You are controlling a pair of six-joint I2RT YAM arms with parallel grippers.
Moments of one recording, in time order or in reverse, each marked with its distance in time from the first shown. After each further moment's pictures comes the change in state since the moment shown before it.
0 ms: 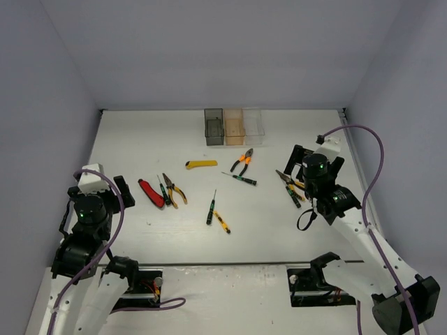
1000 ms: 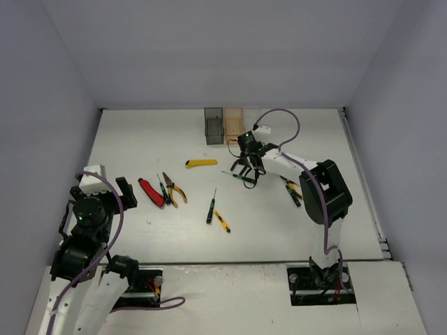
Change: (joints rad) left arm -0.020 -0.027 -0.006 0.006 0.047 0.000; right arm 0.138 0.990 0.505 0.045 -0.068 0.210
